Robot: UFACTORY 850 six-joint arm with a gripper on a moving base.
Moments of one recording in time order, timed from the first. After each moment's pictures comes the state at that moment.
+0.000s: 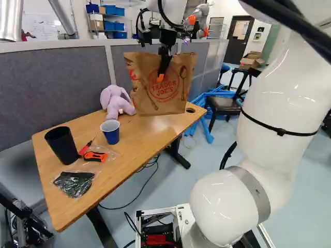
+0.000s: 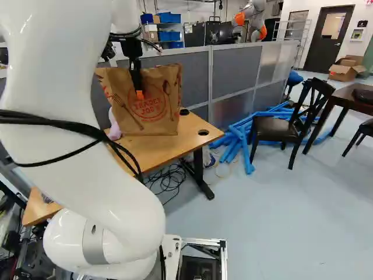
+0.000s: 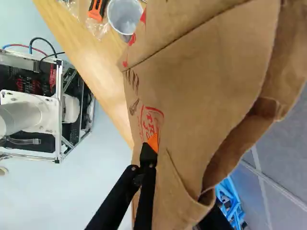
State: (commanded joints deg) arm 11.1 -5.4 -80.6 6.9 -64.0 -96.3
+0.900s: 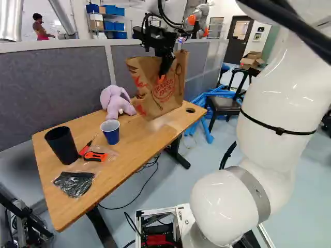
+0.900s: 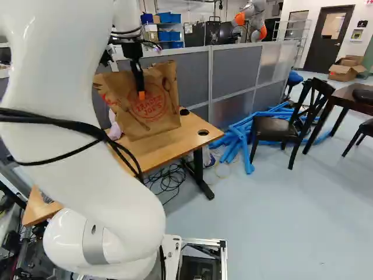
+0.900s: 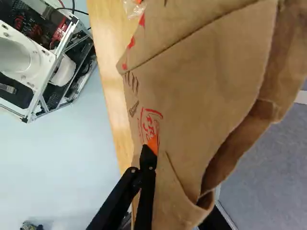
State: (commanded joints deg) arm 11.1 -6.3 -80.3 6.9 -64.0 -117.3
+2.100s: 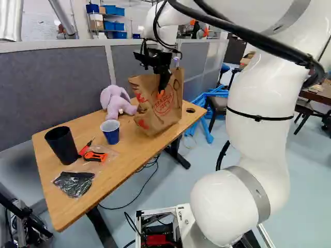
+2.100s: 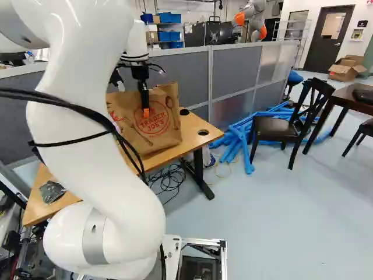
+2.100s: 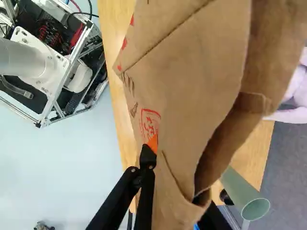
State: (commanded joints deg) arm 11.1 -15.0 -79.0 6.9 -64.0 -117.4
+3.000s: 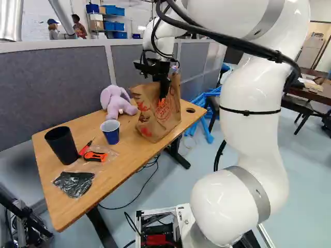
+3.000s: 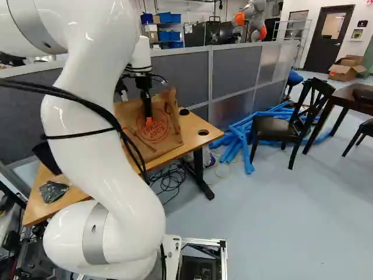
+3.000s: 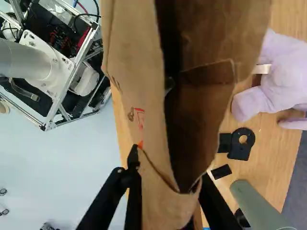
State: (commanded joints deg) arm 11.1 -19.4 -79.2 6.9 -64.0 -117.4
